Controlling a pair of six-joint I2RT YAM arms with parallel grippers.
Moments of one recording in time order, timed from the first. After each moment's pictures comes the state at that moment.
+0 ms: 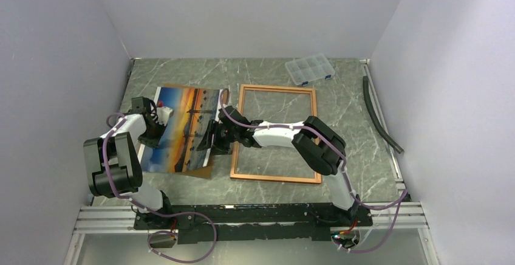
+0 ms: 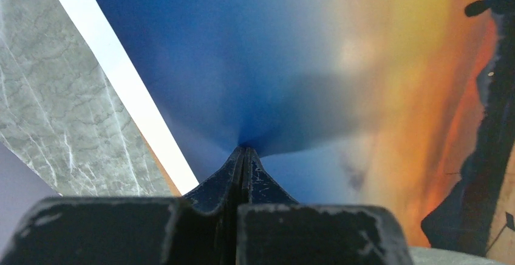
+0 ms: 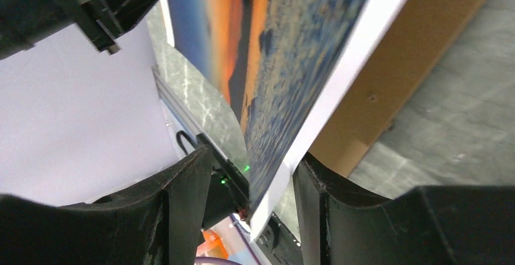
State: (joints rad) left arm 0.22 1.55 0.86 -0.56 0.00 0.55; right arm 0.97 2.08 1.35 0.06 -0.36 1.16
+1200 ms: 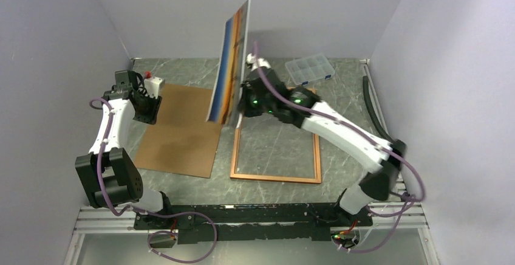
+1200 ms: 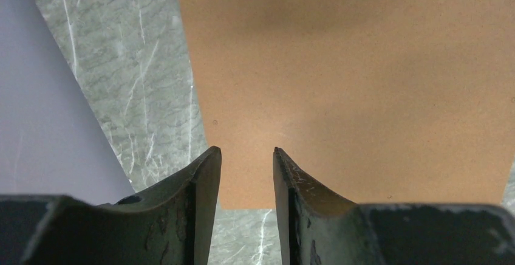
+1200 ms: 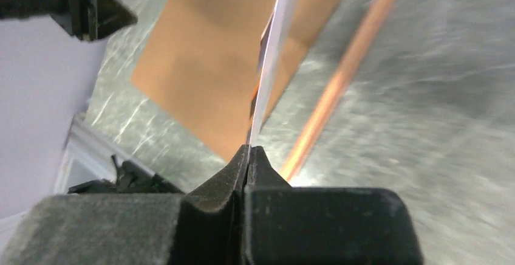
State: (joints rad) left arm 0.22 1.45 1.21 -0.82 0.12 0.47; right arm 0.93 1.64 1.62 -0.62 0.07 0.65
